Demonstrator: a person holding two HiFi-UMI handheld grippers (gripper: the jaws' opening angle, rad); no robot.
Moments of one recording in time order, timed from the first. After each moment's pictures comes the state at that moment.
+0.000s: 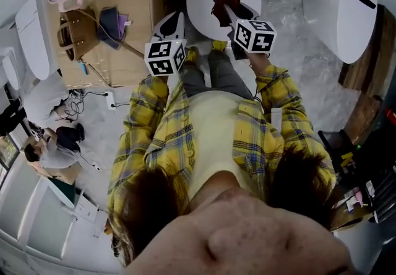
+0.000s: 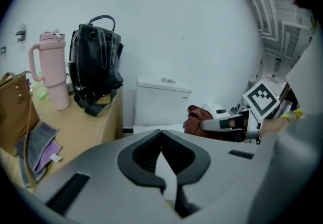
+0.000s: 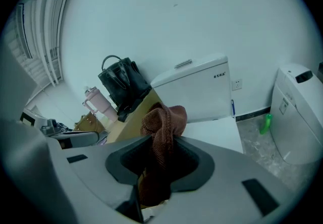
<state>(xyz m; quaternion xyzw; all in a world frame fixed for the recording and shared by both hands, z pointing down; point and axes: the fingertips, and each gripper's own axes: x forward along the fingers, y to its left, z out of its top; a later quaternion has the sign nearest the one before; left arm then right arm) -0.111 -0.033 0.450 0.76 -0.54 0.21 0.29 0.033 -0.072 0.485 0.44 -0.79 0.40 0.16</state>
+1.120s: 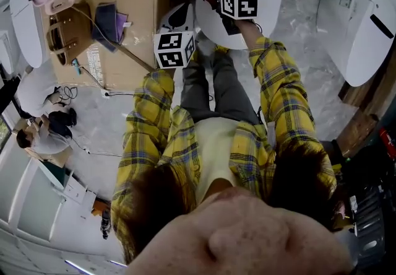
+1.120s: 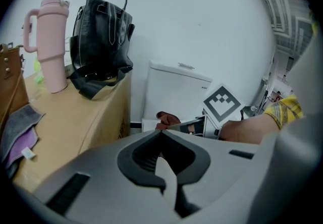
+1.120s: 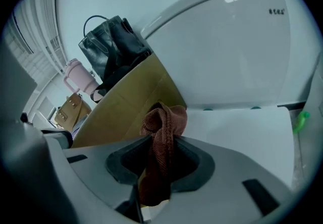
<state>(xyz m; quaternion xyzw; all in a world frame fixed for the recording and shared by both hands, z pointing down) -0.128 -0.081 0.534 0.73 -0.57 0.22 0.31 -0.066 -0.159 0.626 0.33 -0.81 0.43 0.23</state>
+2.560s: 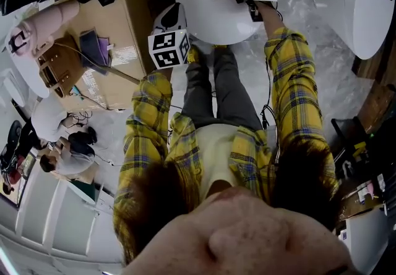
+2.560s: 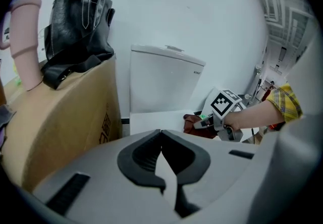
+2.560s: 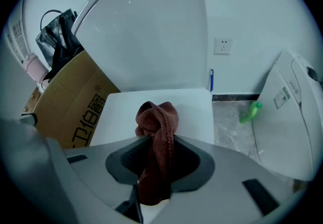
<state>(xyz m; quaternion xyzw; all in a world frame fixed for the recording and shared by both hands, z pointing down) -0.085 -0.094 0.583 0.75 -0.53 0.26 0.31 0.126 -0.179 0.723 0.46 -0.69 0.44 0.34</state>
